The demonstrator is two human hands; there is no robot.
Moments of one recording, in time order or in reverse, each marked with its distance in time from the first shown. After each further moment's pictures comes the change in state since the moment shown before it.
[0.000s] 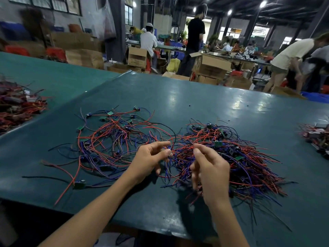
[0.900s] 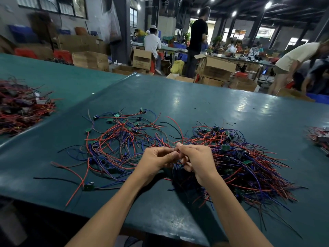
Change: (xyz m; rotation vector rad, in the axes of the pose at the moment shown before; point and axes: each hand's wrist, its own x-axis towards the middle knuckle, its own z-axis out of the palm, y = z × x) left_hand 0.000 0.002 0.002 -0.131 -0.030 -0.013; right_hand 0.052 0.014 0.039 -0.087 -0.232 0.205
